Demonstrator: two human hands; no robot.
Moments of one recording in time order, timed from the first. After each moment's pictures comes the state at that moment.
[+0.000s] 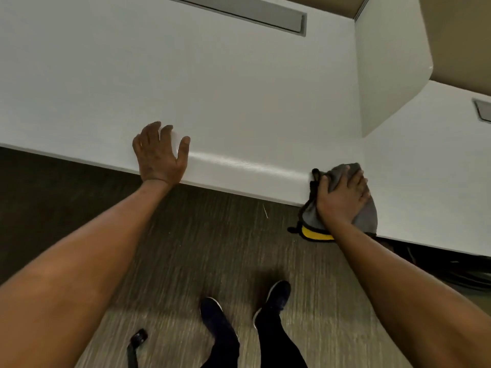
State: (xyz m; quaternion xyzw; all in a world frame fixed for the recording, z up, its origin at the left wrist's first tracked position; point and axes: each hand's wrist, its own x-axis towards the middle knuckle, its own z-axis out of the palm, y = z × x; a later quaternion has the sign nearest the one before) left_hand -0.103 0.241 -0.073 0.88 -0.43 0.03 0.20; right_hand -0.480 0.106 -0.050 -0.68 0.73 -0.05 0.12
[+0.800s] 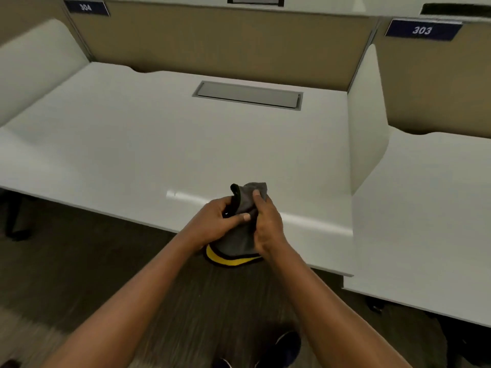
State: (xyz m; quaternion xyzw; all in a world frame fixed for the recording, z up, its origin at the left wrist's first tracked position) left_hand -0.253 0.218 0.090 0.72 -0.42 -0.40 0.38; right_hand -0.369 0.137 0.064 -0.38 0.44 -0.28 0.77
